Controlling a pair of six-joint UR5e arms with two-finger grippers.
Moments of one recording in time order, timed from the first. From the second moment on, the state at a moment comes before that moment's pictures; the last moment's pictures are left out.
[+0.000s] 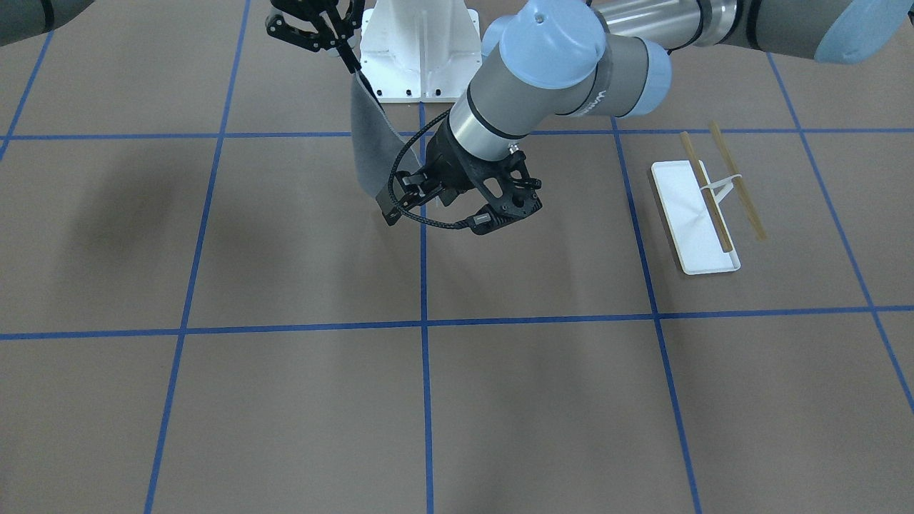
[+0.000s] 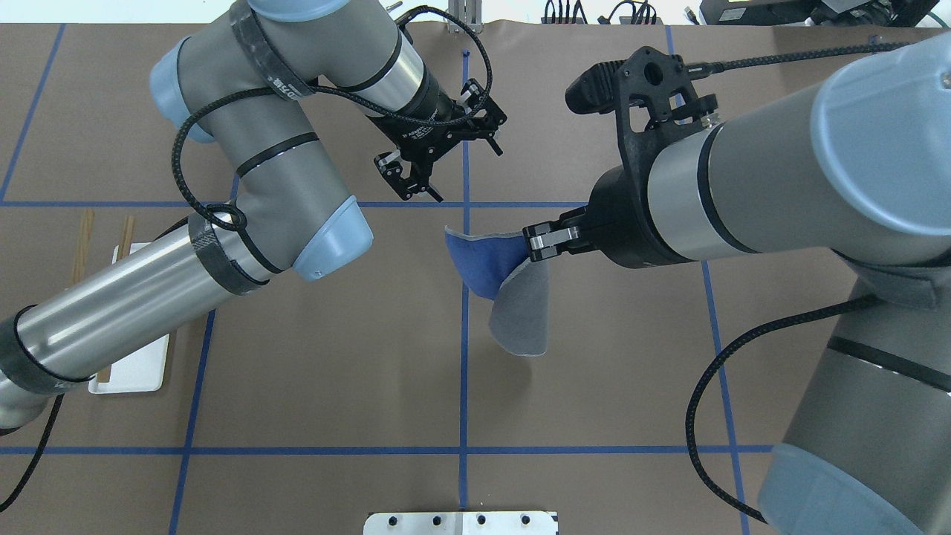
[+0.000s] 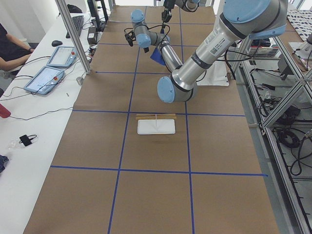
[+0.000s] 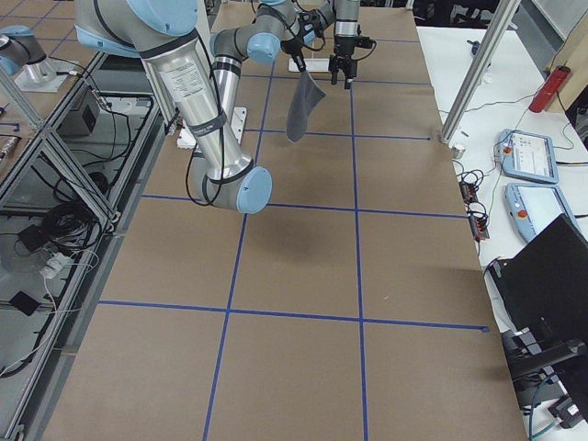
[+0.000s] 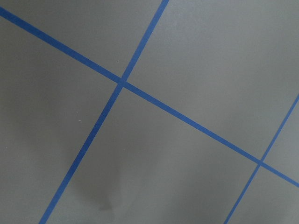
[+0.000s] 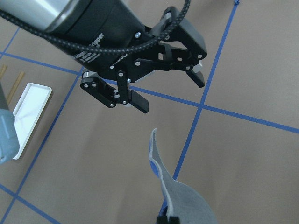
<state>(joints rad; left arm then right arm) -0.75 -2.46 -1.53 -1.84 -2.26 -1.78 0.60 -0.97 2.30 -1.74 1.86 0.96</state>
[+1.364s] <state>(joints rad) -0.69 -2.45 -1.52 -1.85 -2.21 -1.79 0.62 -0.93 2.26 -1.74 1.79 0.96</state>
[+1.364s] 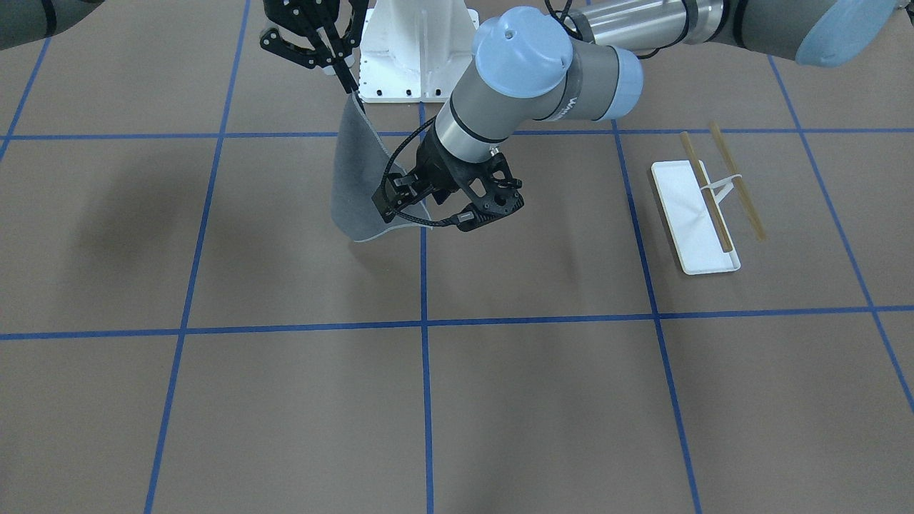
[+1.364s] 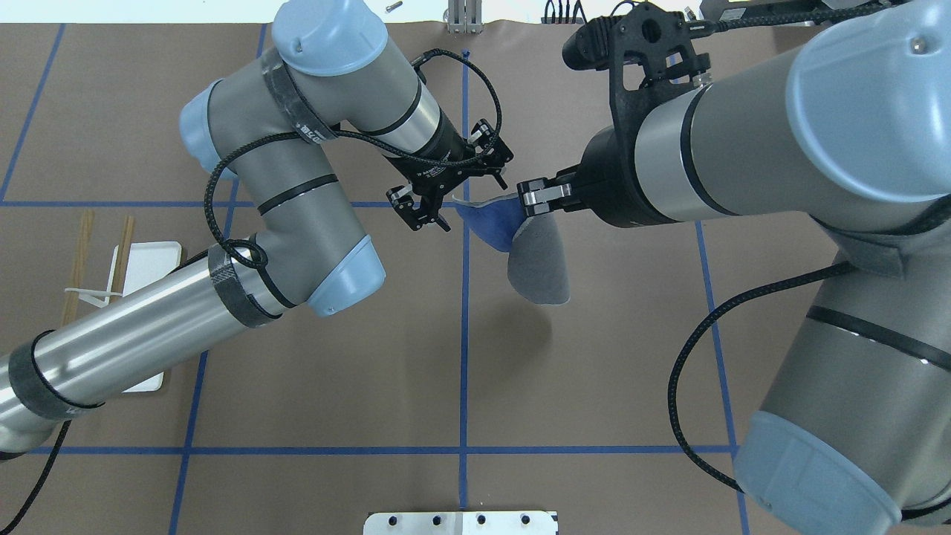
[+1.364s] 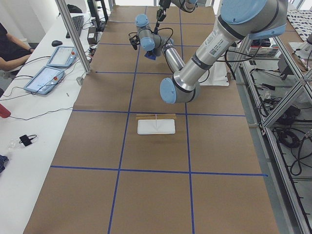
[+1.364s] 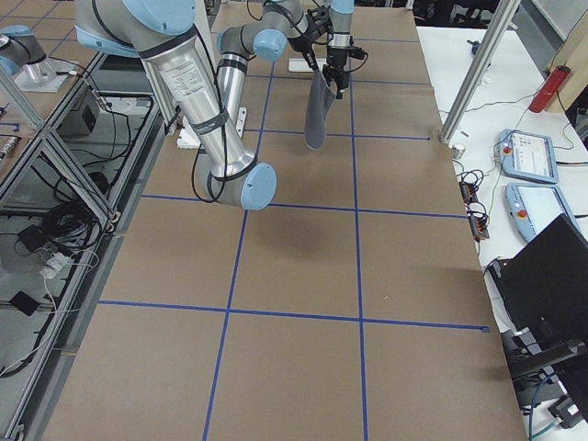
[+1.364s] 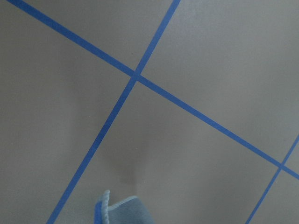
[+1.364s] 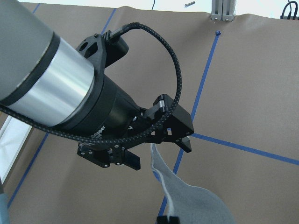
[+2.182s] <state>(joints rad) -0.69 -2.45 -1.53 -1.85 -2.21 -1.79 0.62 -0.93 2.27 -1.74 1.80 0.96</state>
